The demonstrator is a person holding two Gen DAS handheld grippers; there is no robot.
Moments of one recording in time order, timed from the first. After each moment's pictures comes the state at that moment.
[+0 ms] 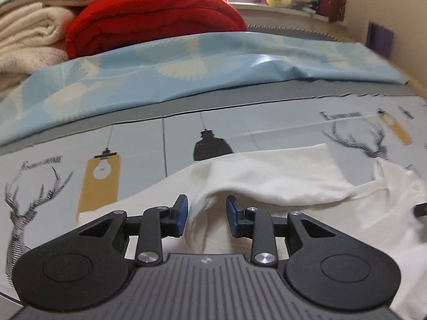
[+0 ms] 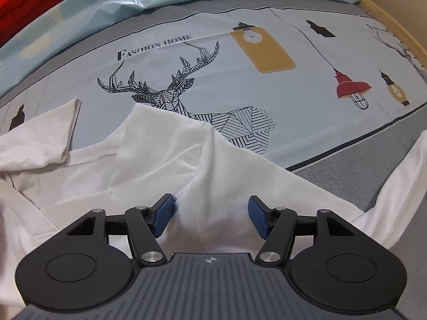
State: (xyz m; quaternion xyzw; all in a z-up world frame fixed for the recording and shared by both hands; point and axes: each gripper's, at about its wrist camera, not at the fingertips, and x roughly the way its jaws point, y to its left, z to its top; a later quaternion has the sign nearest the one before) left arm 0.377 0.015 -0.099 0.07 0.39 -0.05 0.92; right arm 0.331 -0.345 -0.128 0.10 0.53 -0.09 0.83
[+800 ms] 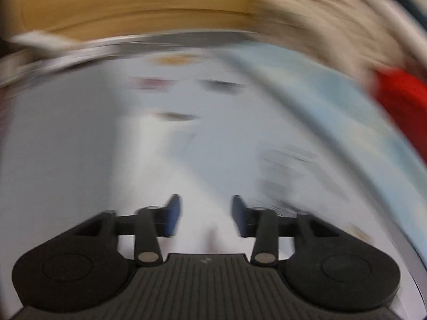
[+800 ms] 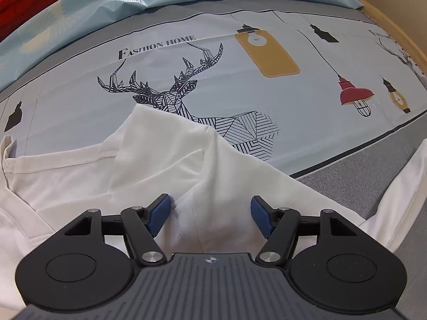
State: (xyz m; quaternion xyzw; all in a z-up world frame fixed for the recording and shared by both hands) left arm 0.307 0.246 -0.033 -0.24 0.35 0.37 0.83; right arm 0.337 -0.339 -0.128 0.09 0.53 -0.10 0.84
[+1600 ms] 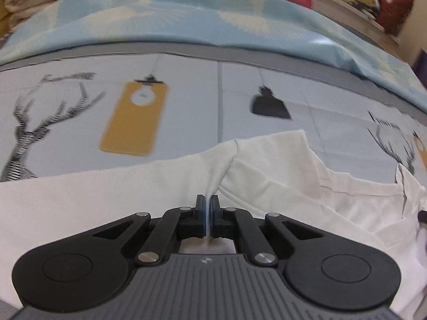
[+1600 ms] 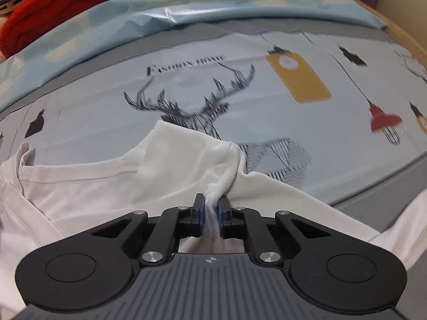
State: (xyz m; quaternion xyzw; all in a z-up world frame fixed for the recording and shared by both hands) left arm 0.382 0.082 -0.123 -0.05 0.47 0.03 0.88; right arm 0.353 -0.332 -0.132 0.09 0.48 -0.03 0.87
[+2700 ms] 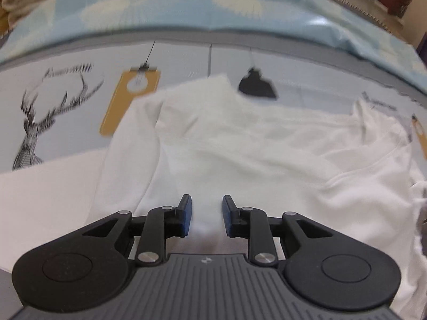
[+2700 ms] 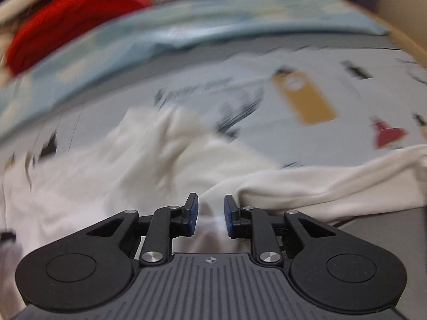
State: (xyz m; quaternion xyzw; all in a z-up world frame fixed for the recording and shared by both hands) left arm 0.379 0.054 -0.094 -0.03 0.52 0.02 0.85; right arm 0.354 -0.343 -0.108 0.13 0.45 -0.04 0.89
